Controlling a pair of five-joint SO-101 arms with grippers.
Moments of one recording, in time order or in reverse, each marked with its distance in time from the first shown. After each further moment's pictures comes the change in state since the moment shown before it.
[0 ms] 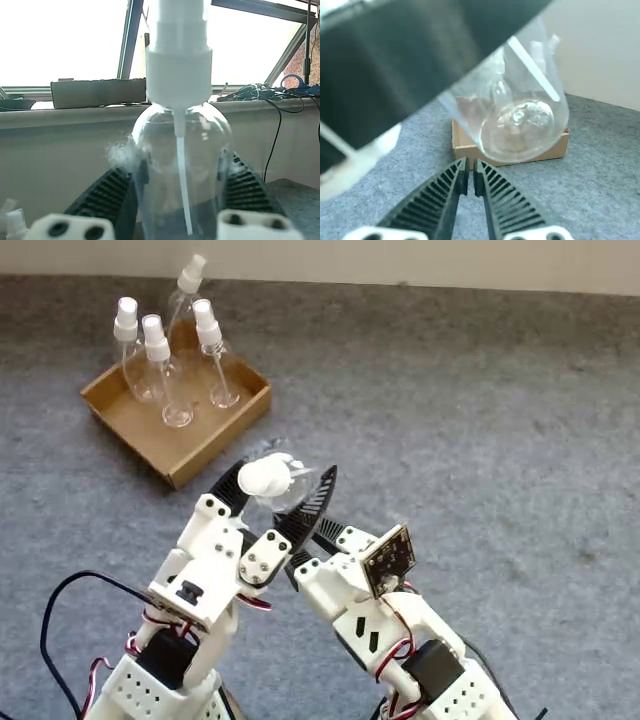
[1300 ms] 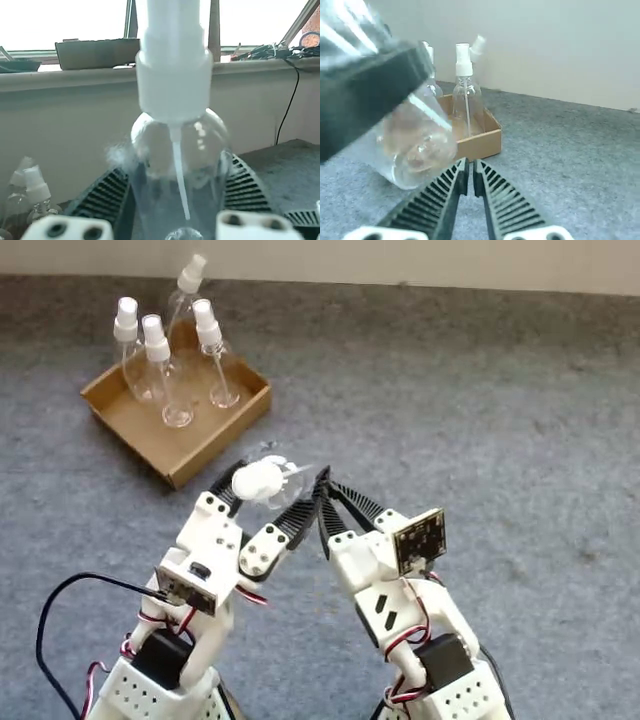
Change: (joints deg) left arm -3.4 -0.2 0.0 12.0 0.0; right arm 13.8 0.0 0.0 0.1 0.0
